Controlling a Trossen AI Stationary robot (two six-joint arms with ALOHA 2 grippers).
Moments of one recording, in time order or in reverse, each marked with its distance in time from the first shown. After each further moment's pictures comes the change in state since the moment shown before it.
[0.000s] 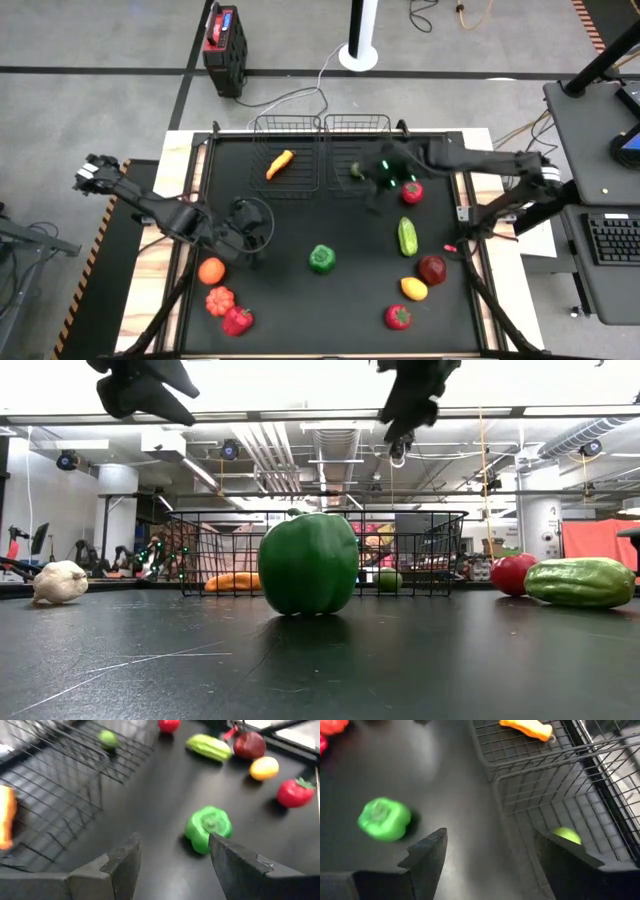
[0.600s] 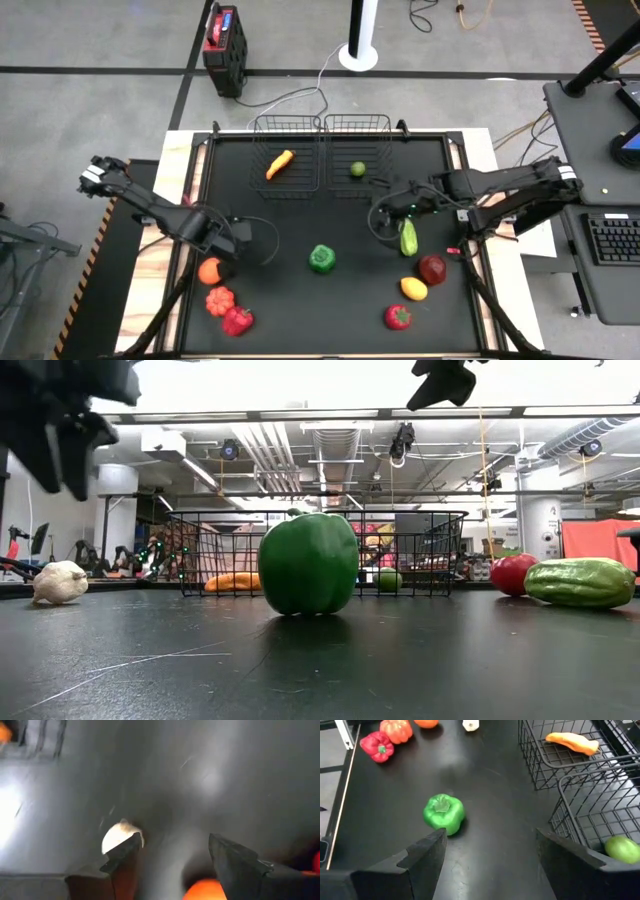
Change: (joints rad) left arm -0.001 0.086 0.000 -0.548 0.370 0.074; right arm 0.263 -0.159 -0.208 0.182 0.084 0.151
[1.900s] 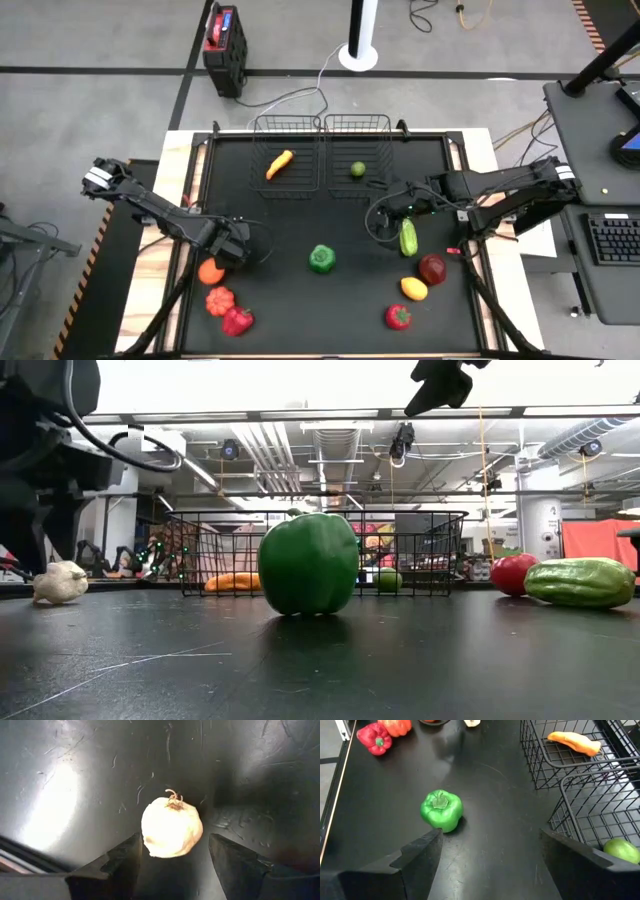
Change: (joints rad) left arm 0.027 0.052 -0.261 0.096 -0.098 0.059; right arm 0.002 0.014 -0.002 0.002 -0.002 -0.035
